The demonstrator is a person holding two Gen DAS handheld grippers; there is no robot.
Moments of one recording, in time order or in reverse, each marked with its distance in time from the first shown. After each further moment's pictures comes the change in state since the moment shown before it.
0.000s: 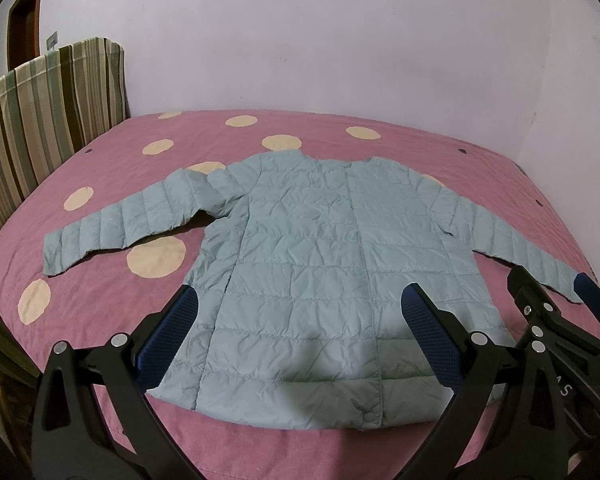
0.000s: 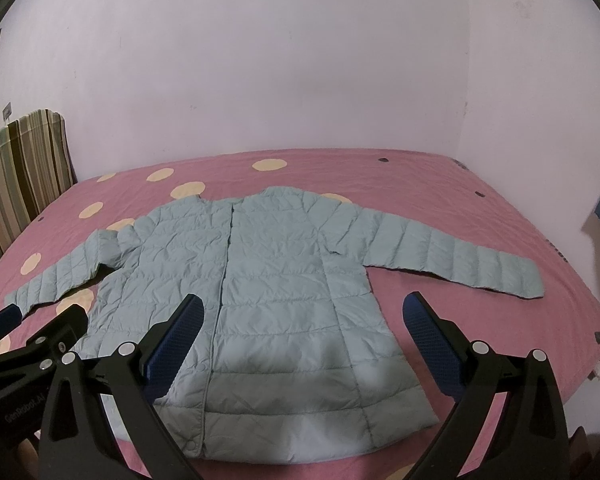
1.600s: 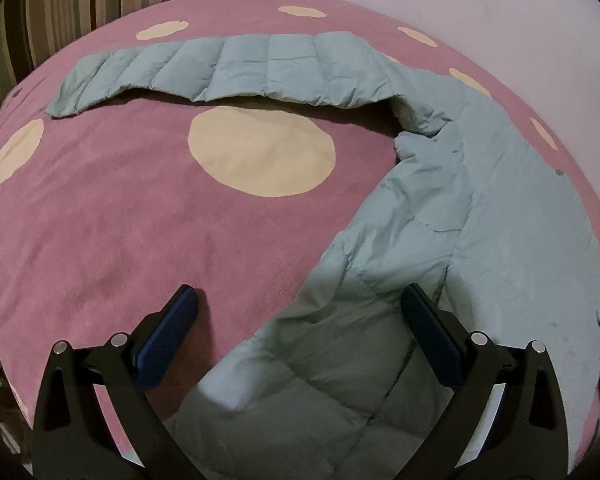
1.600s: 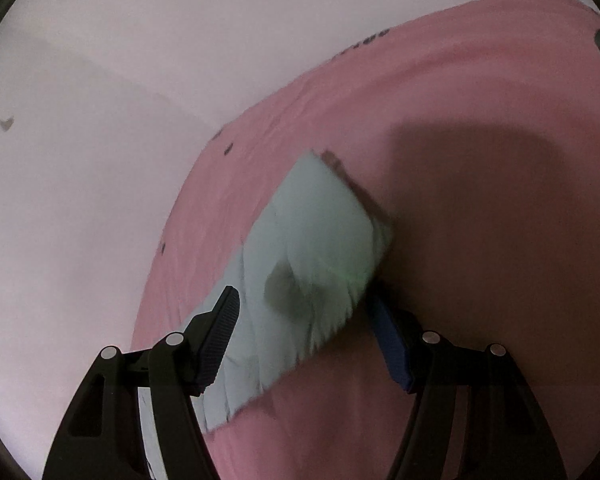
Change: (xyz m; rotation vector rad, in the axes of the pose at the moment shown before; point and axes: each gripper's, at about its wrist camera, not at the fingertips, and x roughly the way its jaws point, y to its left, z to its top) left arm 0.182 0.150 -0.044 -0.477 0.281 0.266; right arm 0.168 -0.392 -0.095 1.153 -0.070 -0.121
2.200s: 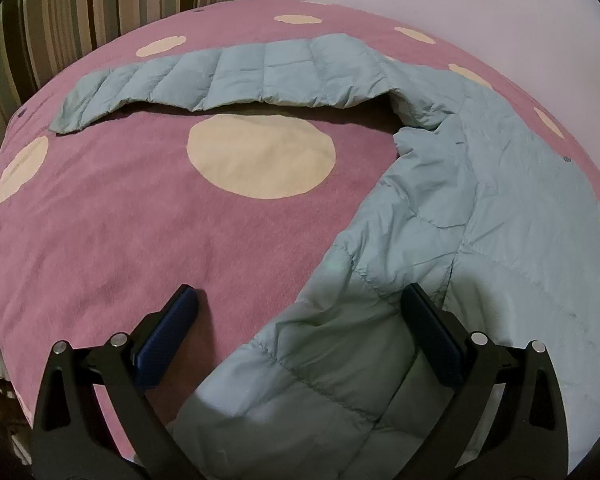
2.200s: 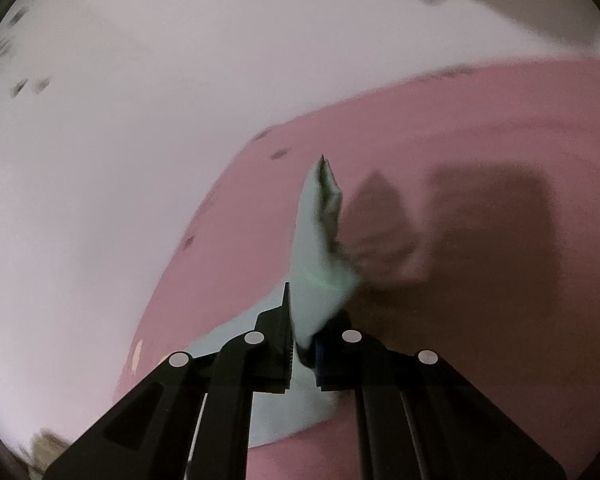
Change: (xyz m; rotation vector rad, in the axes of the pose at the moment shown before) left arm 0.004 -0.006 -0.005 0.049 -0.043 0.052; right arm 0.006 0.073 -0.013 -0.218 -0.021 0.083
